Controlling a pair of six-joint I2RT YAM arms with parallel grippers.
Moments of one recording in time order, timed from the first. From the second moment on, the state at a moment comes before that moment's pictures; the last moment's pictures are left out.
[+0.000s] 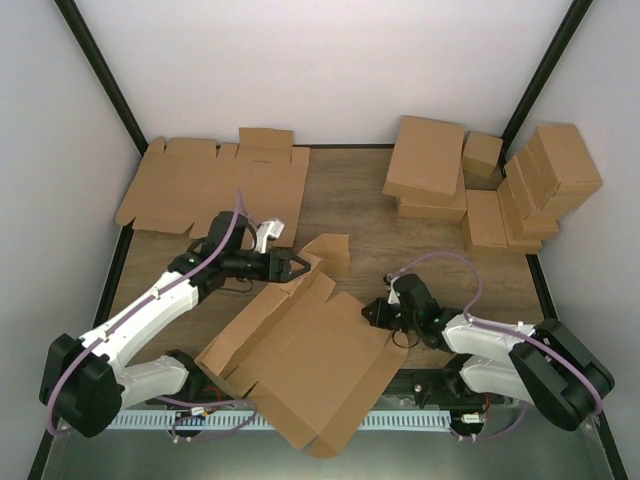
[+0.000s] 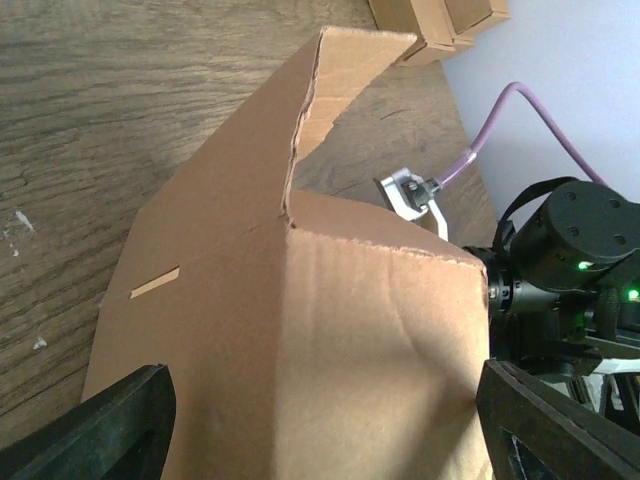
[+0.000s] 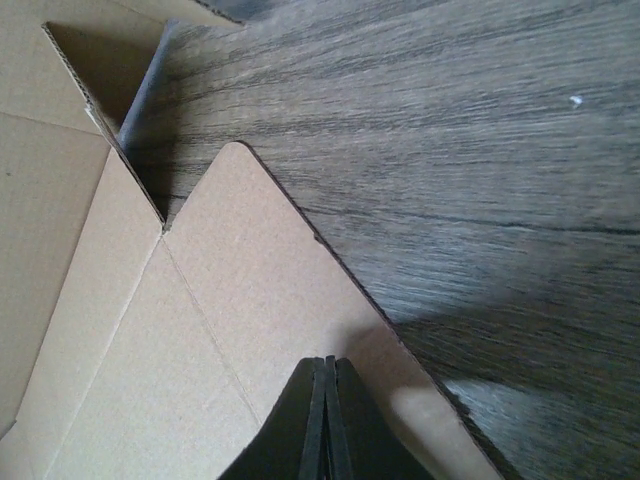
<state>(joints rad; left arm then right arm) -0.53 1.14 0.77 -0.35 0.63 -0.52 0.65 1.14 0.18 0.18 -0.30 0.84</state>
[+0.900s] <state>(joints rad) -0.74 1.19 0.97 -0.61 0.35 -0.41 0.64 1.24 0.29 0.11 -0.30 0.66</state>
